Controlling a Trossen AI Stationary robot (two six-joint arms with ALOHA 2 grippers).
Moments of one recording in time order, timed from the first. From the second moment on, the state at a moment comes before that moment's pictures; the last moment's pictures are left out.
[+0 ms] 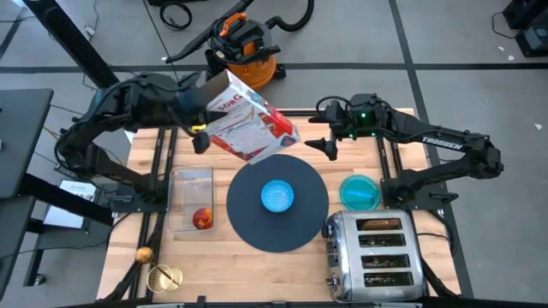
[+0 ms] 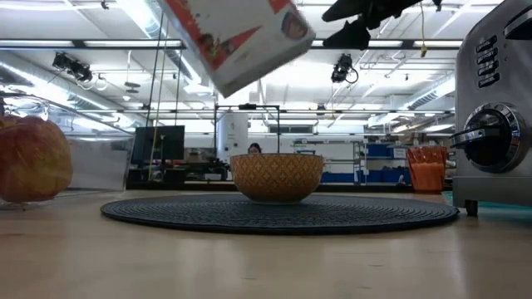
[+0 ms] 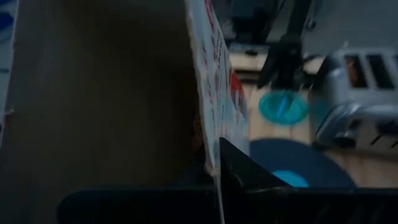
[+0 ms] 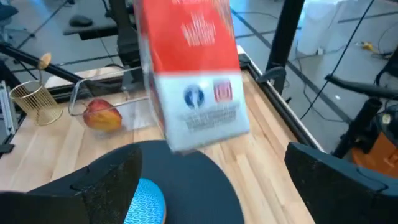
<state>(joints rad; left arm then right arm) 0.13 1.34 2.02 -1.11 -0.26 0.06 -0.36 1.11 1.06 -0.32 -0.18 0.00</state>
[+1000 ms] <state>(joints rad) 0.10 1.33 2.20 -0.98 -0.23 0.04 -0.41 1.24 0.83 0.80 -0.35 0.31</state>
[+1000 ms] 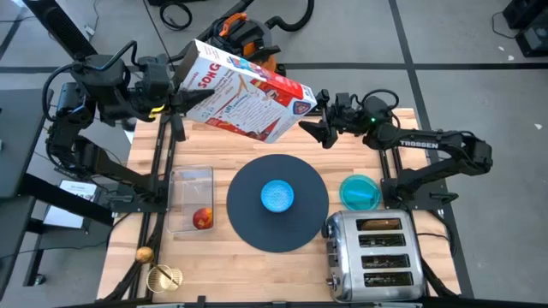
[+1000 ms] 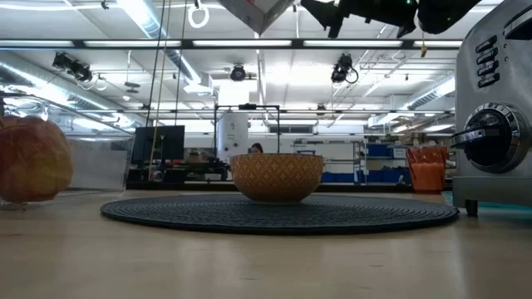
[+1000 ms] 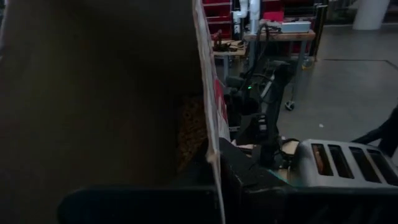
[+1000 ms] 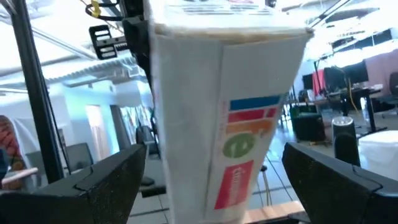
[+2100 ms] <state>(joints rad) 0.07 1.42 2.20 -0.78 -0.16 0.04 -0.37 1.28 0.91 0.98 -0.41 0.42</state>
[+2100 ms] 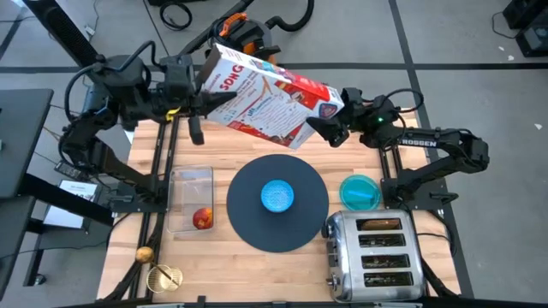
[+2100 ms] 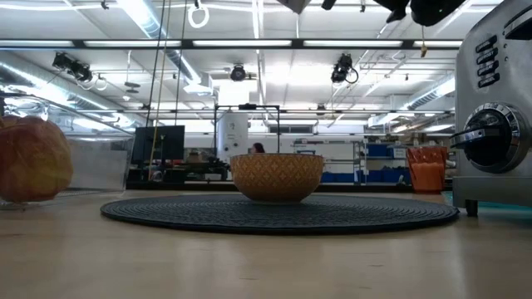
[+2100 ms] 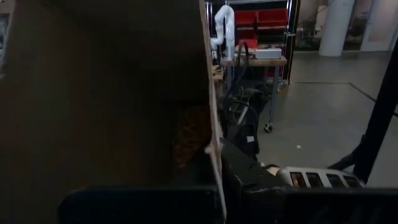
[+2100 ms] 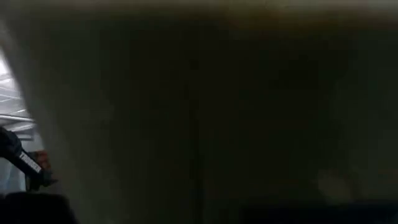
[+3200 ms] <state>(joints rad) 0.07 1.43 2.20 -0.73 -0.16 0.07 -0.37 1.27 0.91 0.99 -0.38 0.39</state>
